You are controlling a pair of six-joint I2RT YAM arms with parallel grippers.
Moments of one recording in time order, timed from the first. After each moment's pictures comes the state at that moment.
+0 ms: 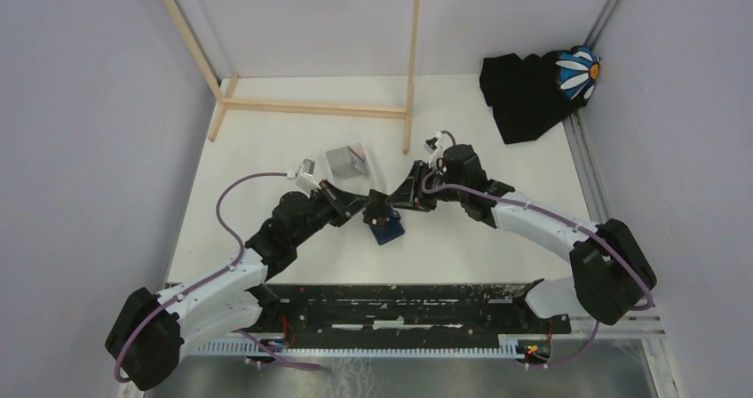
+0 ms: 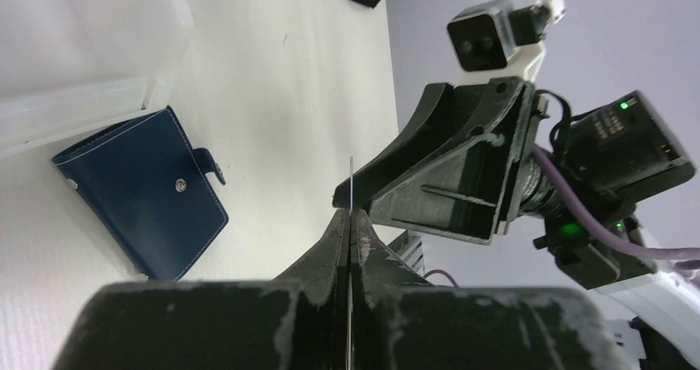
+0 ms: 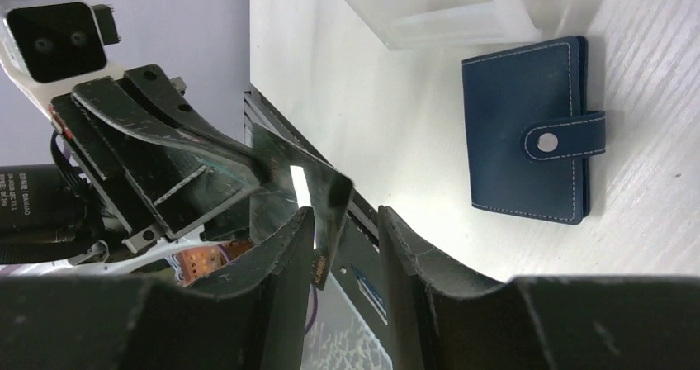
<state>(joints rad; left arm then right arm) -0.67 0.91 0.36 0.33 0.07 -1.14 0.61 1.37 0.79 0.07 -0.52 0.94</state>
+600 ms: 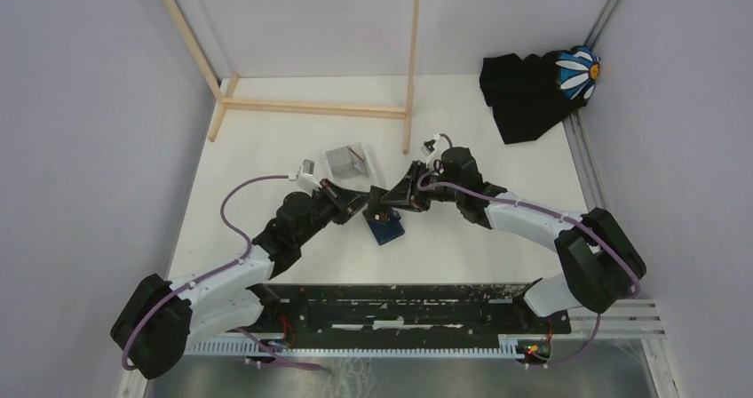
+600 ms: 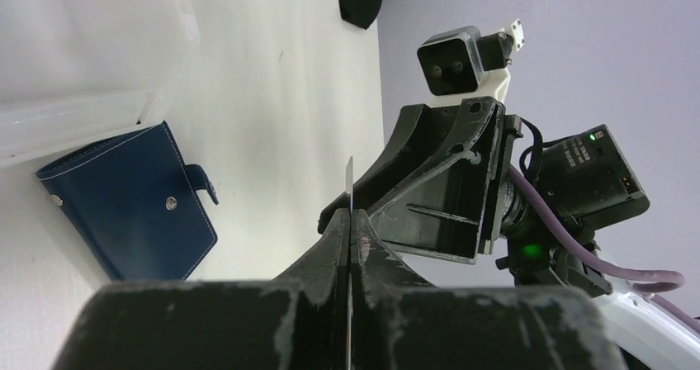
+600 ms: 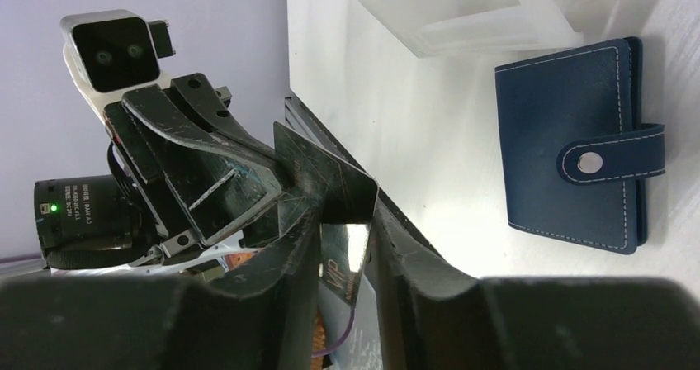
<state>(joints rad) -0.67 0.98 0.34 0.47 0.03 -1.23 0.62 1.44 0.74 0.24 -0.56 1.08</state>
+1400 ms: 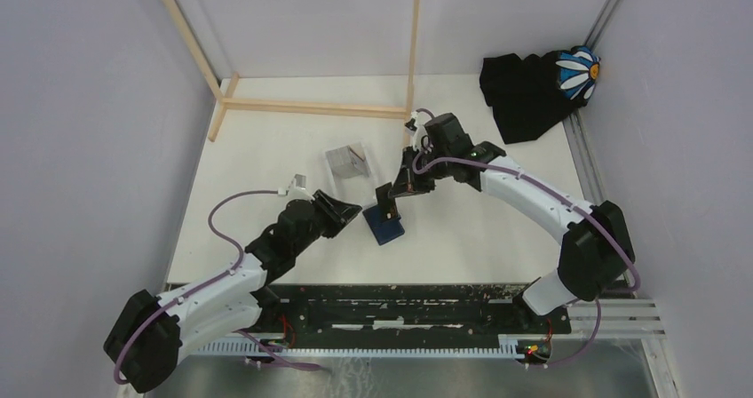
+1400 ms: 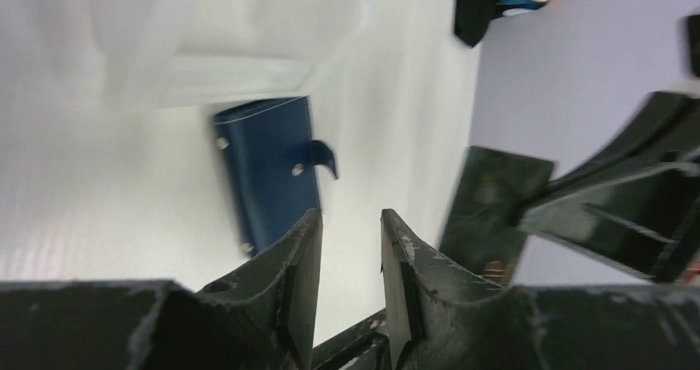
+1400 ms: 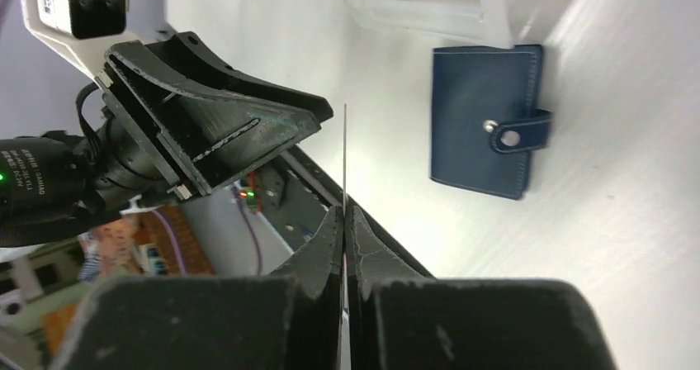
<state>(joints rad) -0.67 0.88 0.30 0.21 -0.09 -1.24 0.62 1.51 1.13 -0.38 -0.54 0.68</state>
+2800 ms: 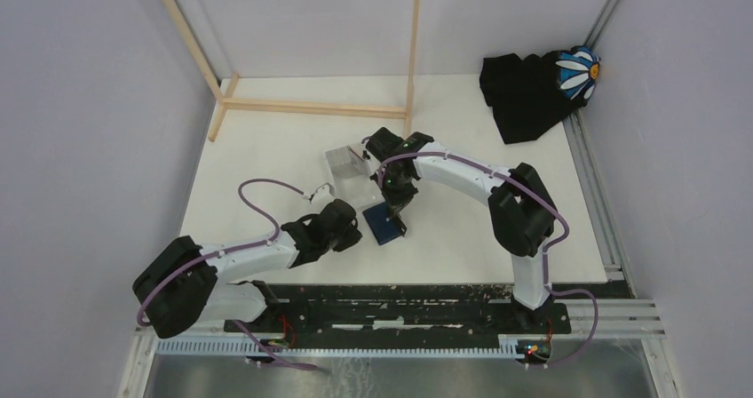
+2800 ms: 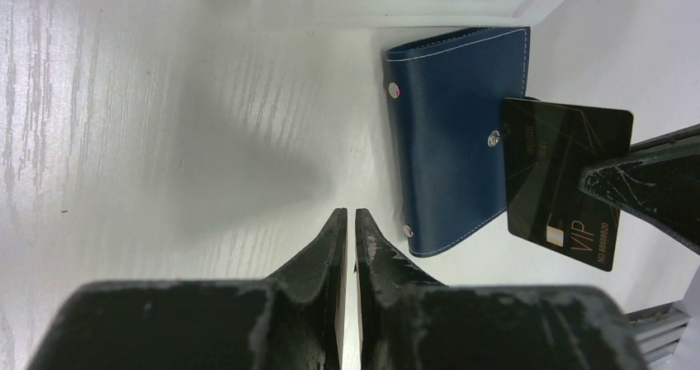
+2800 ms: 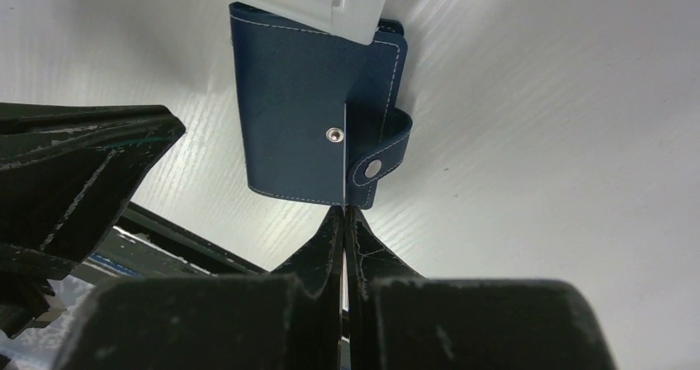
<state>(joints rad) -0.85 1.24 0.48 -0.13 -0.29 -1.16 0.80 1.97 1.59 -0.93 -0.11 0.26</state>
